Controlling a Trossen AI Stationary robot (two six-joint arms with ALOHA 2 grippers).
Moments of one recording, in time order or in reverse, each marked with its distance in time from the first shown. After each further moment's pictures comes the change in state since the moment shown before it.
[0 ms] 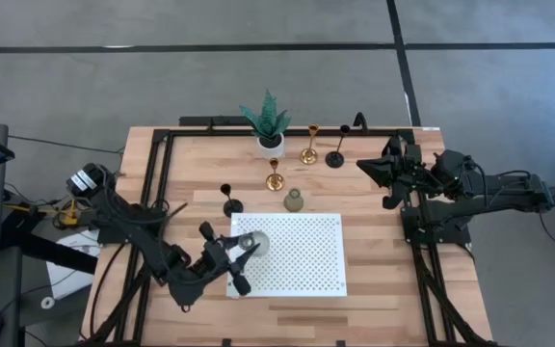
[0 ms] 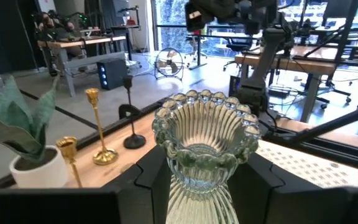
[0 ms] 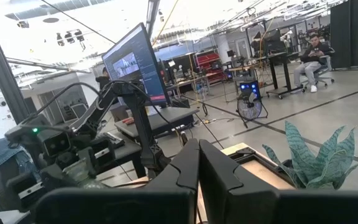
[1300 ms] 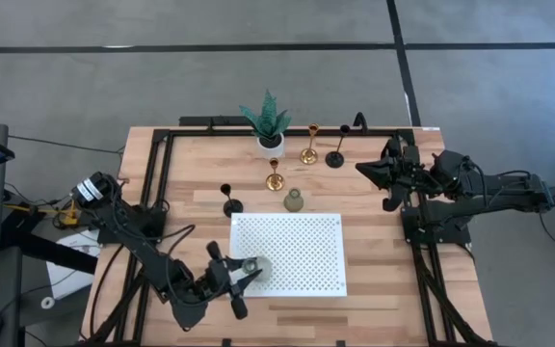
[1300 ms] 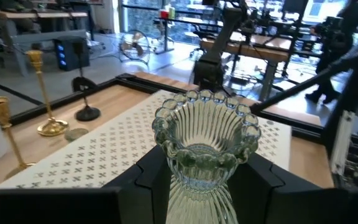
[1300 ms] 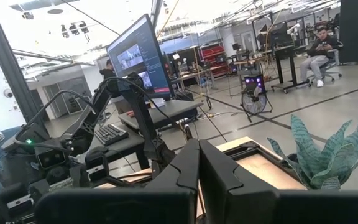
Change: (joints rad) left arm -0.067 0.100 -0.001 -0.004 0.103 -0.181; right arm 0.000 -0.001 0.000 -0.027 -0.026 0.000
